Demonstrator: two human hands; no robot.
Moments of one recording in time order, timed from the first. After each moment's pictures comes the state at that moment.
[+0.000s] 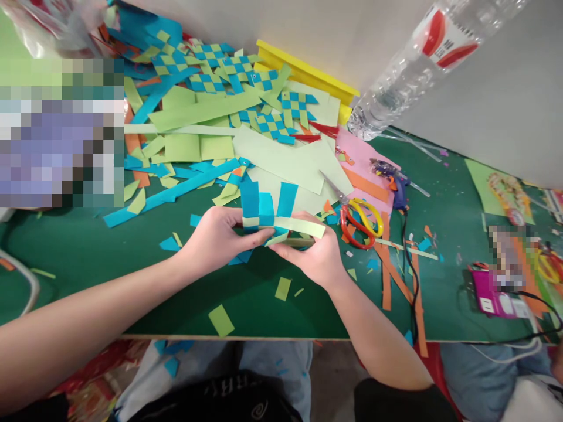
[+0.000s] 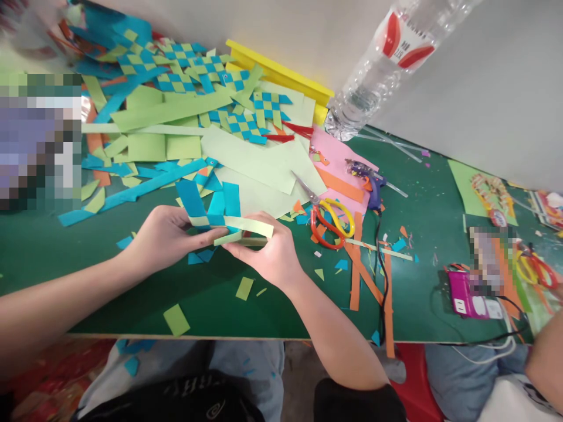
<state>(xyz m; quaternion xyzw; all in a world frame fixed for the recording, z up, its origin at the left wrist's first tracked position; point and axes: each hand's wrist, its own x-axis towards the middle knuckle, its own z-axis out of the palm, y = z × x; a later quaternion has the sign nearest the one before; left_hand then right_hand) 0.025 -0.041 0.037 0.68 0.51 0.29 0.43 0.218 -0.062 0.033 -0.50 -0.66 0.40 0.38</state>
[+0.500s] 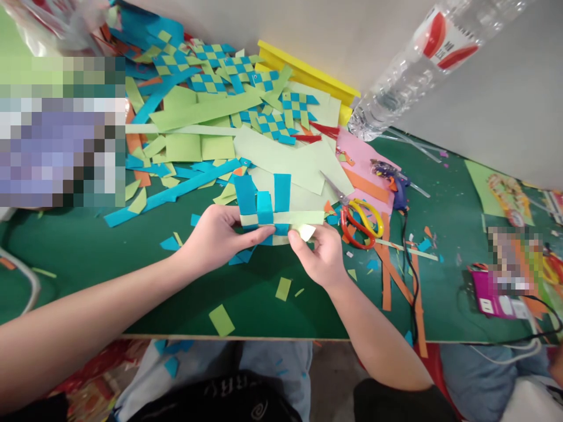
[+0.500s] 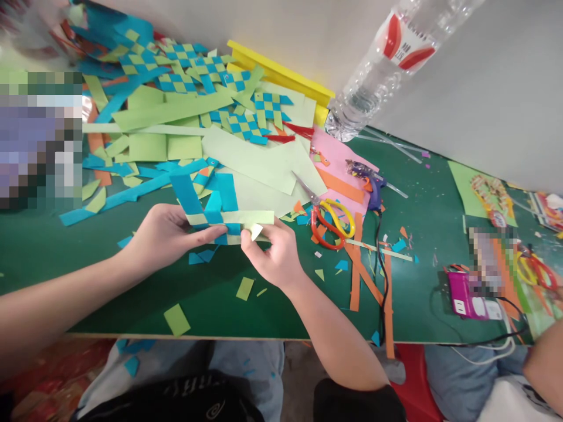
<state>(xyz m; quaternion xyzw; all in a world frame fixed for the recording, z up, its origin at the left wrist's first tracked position) 0.024 -0.043 0.037 0.65 0.53 0.30 0.45 0.220 -0.063 0.034 -0.50 -0.70 0.31 0.40</state>
